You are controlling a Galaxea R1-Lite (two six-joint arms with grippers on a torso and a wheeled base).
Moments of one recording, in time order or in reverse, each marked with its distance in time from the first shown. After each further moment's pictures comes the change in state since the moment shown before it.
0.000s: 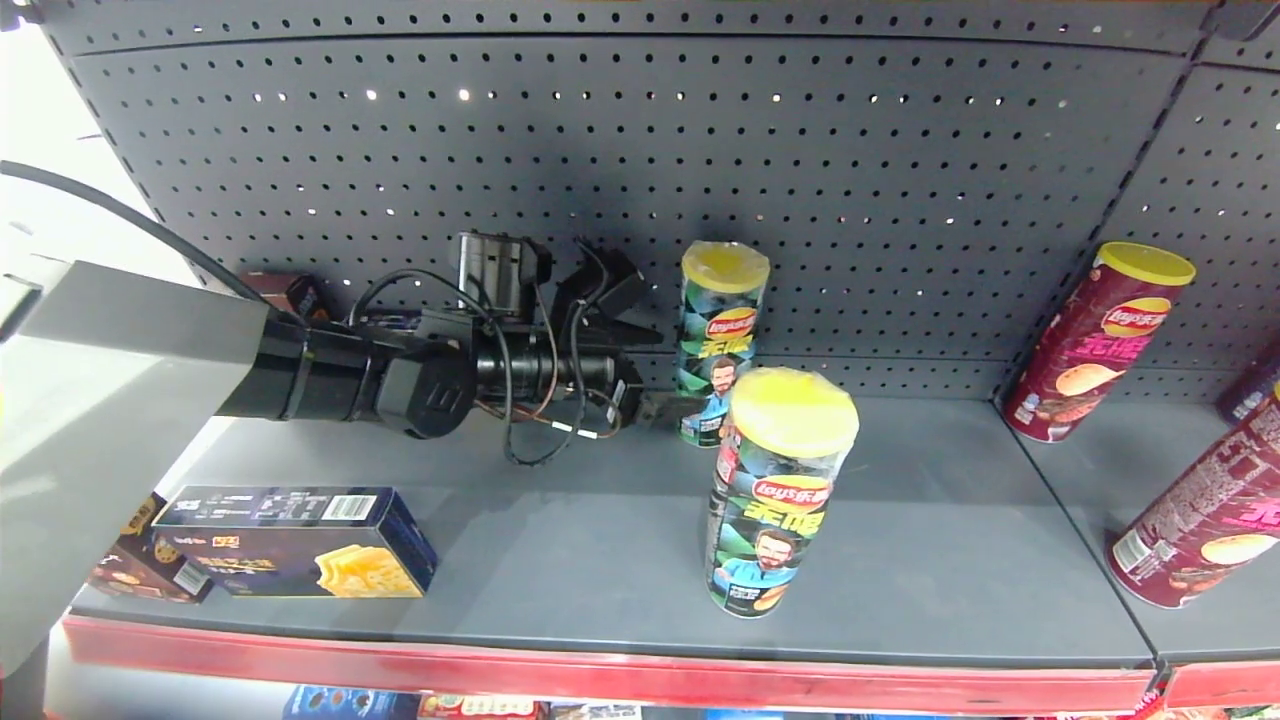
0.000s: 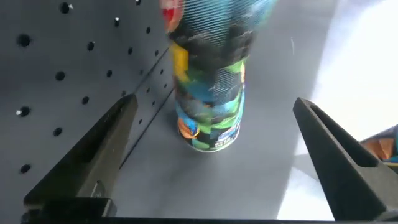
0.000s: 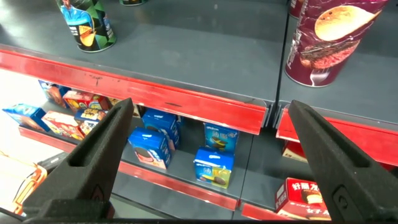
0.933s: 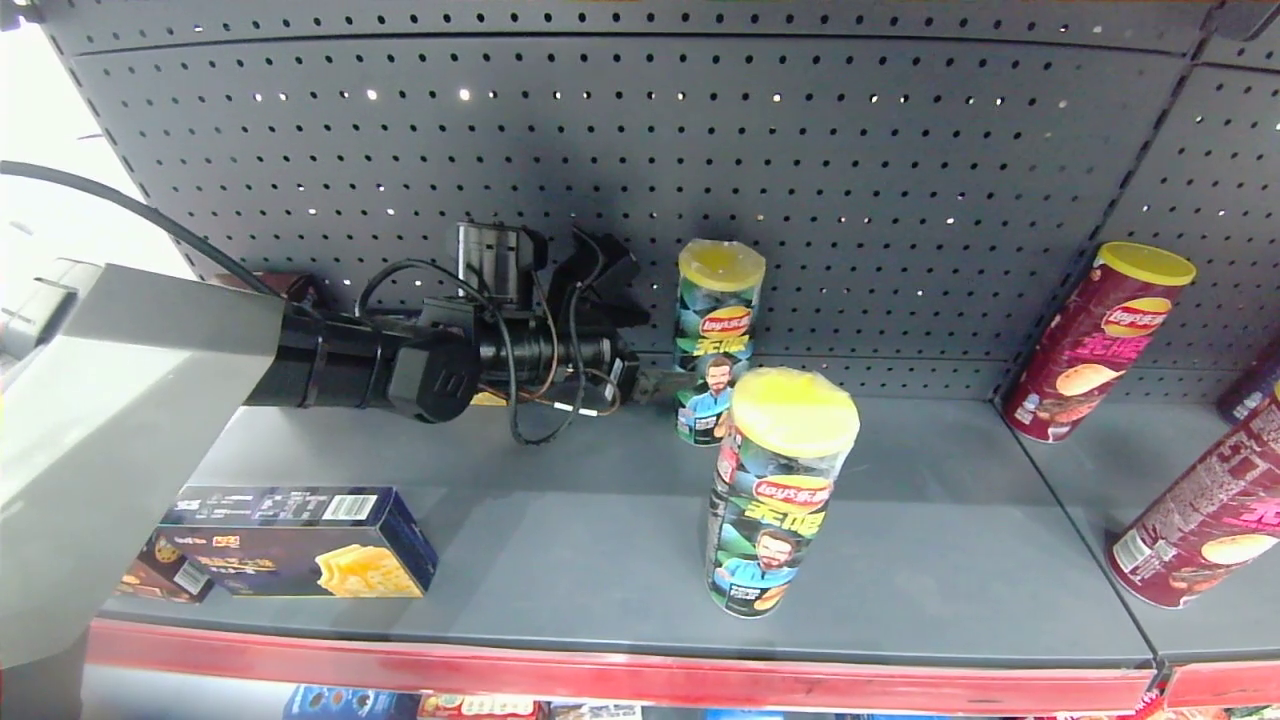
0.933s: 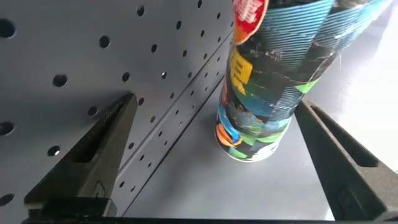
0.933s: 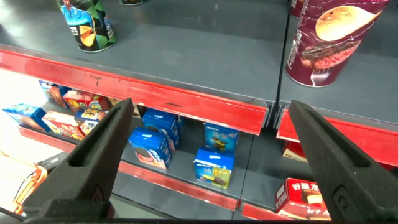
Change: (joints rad) left arm 0.023 0.042 -0.087 -0.002 0.054 -0.030; right arm 0.000 0.000 0.000 0.000 0.000 0.000
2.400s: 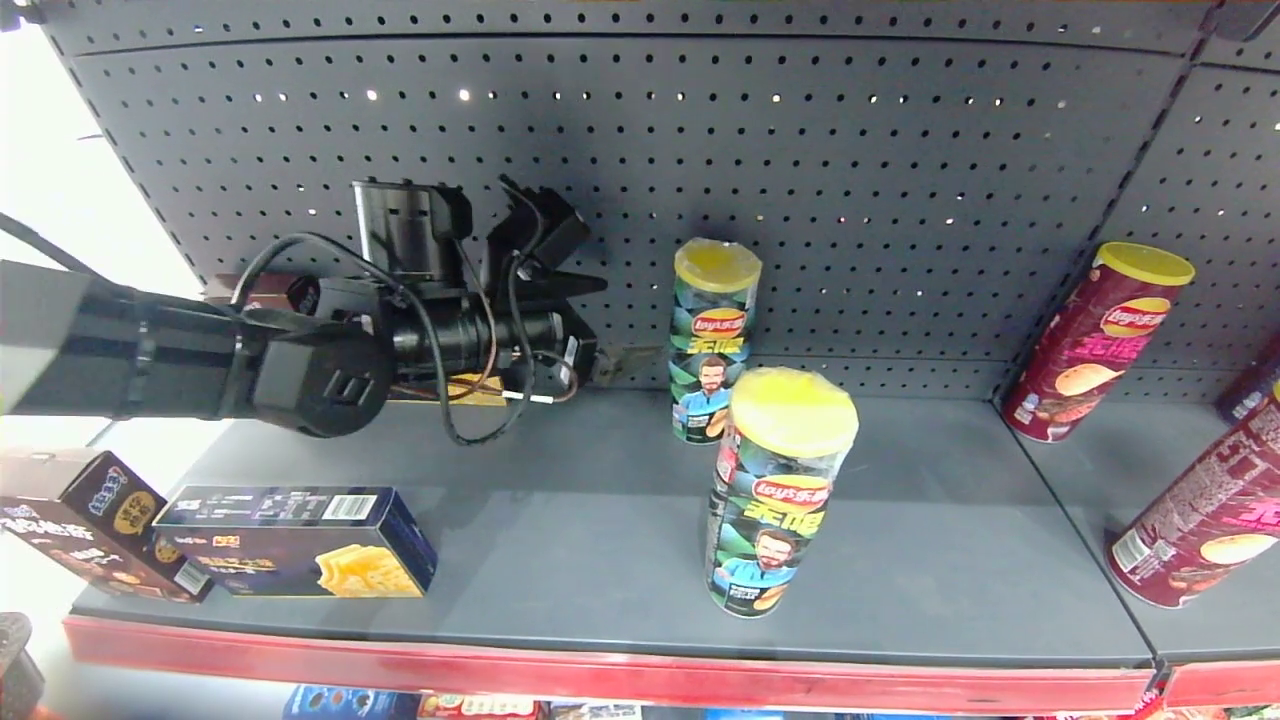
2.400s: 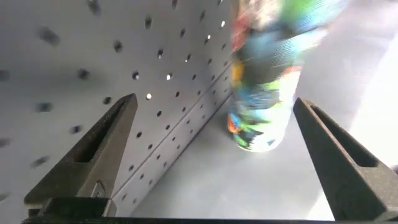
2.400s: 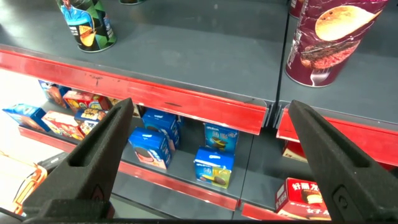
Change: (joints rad) left arm 0.017 -0.232 0.252 -0.120 0.070 0.002; right arm 0.000 0.000 0.000 0.000 0.000 0.000
